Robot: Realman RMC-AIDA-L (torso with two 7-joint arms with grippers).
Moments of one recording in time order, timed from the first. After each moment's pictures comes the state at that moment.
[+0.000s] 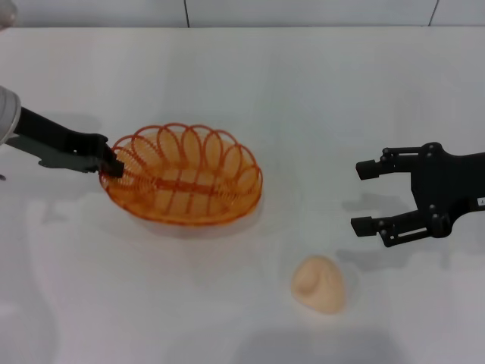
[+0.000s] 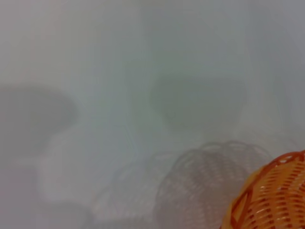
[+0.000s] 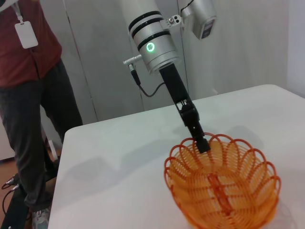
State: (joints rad) left arm -0.74 -2.01 0.78 0.92 2.64 1.61 -2.64; right arm 0.35 2.00 -1.18 -1.20 -1.78 -1.63 1.65
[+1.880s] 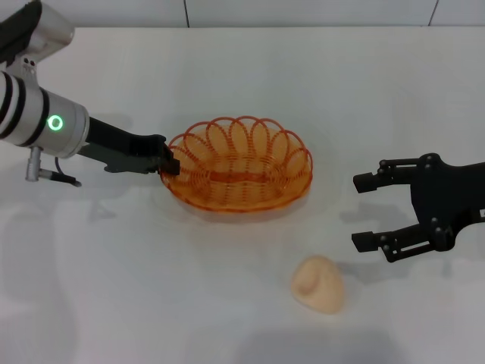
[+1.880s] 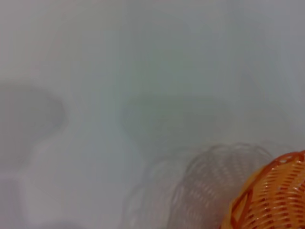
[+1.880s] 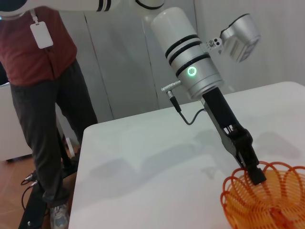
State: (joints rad) left arm -0.79 -2.07 0.79 0.72 2.56 1.37 -2.66; right arm 0.35 2.01 -1.18 -1.20 -1.79 -1.68 1.65
